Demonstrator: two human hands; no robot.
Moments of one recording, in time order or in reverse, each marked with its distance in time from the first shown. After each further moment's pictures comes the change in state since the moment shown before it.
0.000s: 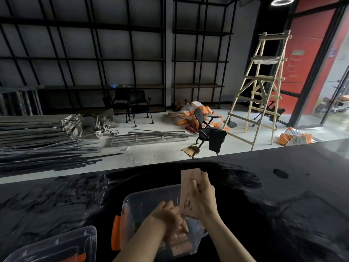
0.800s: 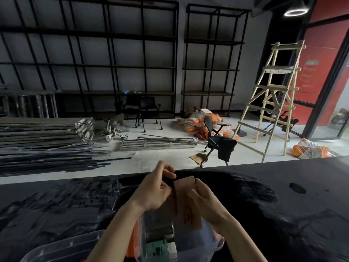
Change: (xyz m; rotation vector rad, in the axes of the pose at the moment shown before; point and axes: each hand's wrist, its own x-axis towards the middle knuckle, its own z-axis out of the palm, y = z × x) left_hand -0.075 -0.060 -0.065 -1.028 0.771 -0.181; right_hand 0.002 -0.027 0.011 0.266 -0.479 0.024
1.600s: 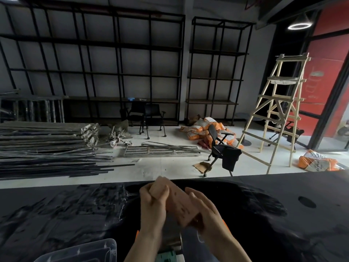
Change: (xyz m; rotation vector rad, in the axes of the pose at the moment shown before) left_hand -0.022 -0.002 0.023 -0.716 0.562 -0.377; right_hand -0.013 -0.006 0.032 0.342 0.024 0.097
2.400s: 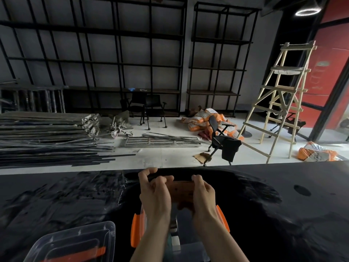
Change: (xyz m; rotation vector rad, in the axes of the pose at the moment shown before) left_hand -0.025 0.001 0.021 0.006 0.209 0.095; right_hand -0.004 -0.016 0.024 0.119 0.362 0.033
